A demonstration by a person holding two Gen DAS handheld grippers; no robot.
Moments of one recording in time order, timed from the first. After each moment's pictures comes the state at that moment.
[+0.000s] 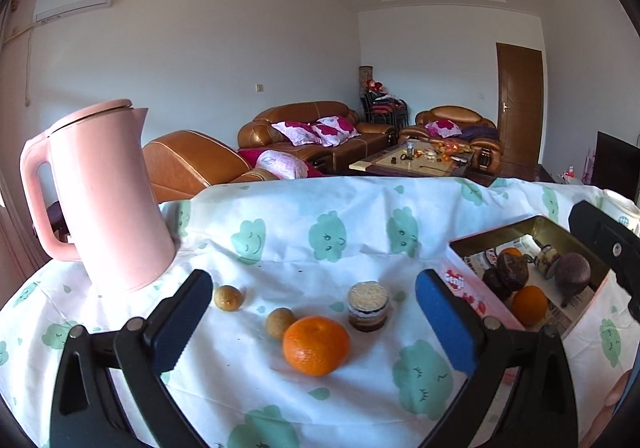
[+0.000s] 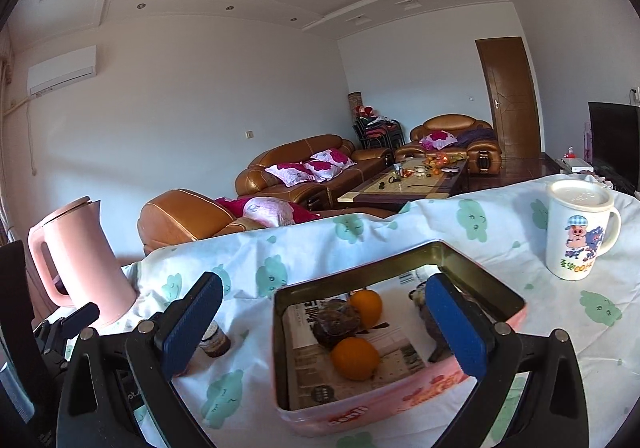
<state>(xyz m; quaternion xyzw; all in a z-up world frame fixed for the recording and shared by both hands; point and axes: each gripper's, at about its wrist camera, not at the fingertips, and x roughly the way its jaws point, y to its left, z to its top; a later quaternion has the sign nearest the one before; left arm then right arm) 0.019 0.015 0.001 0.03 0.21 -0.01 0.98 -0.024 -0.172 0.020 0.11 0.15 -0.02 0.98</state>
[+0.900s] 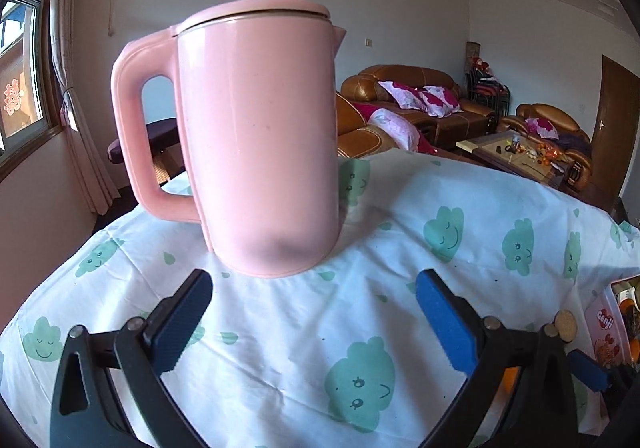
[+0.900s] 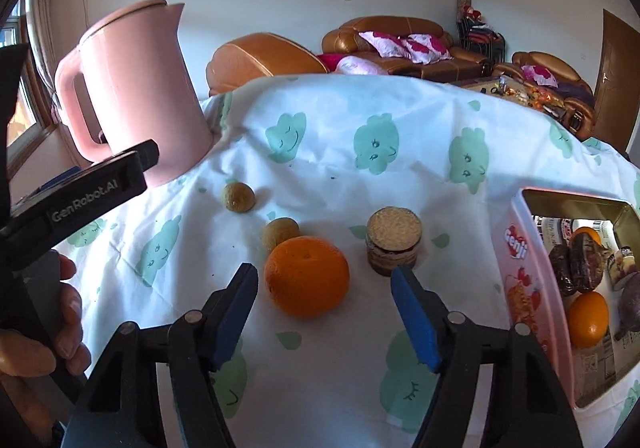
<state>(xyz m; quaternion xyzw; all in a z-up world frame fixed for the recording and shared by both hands) 0.065 0.157 -0.007 -0.04 0.29 0.17 0.94 0.066 -0.017 -0.038 -0.01 0.39 0.14 0.91</state>
